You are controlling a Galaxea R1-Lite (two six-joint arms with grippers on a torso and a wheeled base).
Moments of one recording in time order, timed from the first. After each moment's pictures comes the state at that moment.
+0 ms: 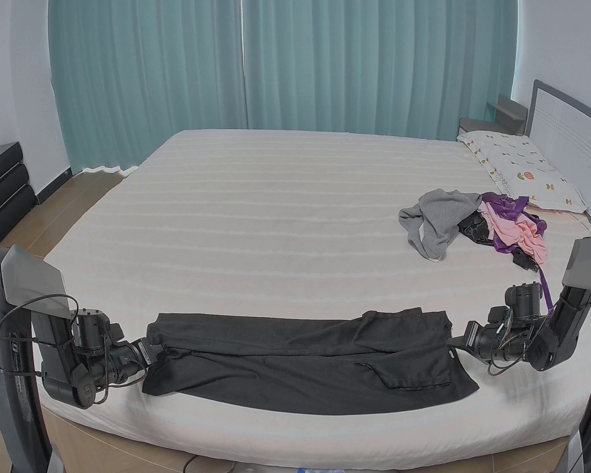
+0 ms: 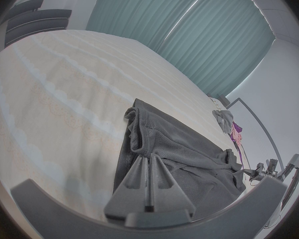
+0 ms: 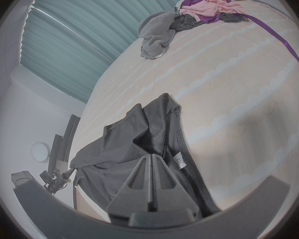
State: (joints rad) left arm 0.06 2.38 -0.35 -1.40 -0.34 -0.47; right arm 0.03 2.23 -0.49 -0.97 0.37 0.55
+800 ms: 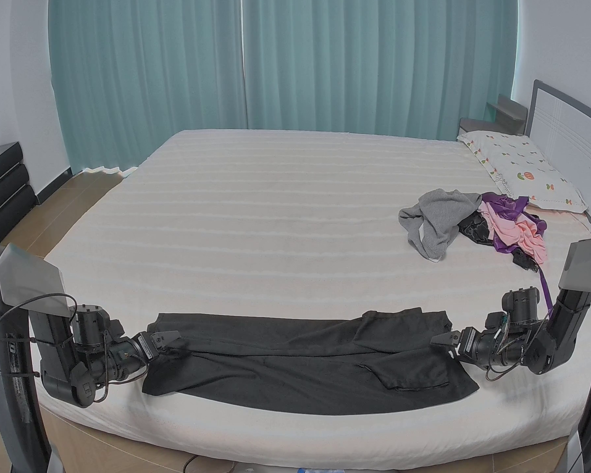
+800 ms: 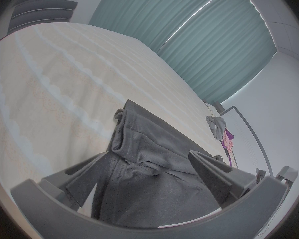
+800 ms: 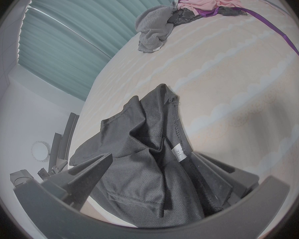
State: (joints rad) left arm 0.05 2.35 -0.35 -1.41 -0.37 -0.58; right arm 0.04 2.25 -0.48 -0.97 0.38 0.55
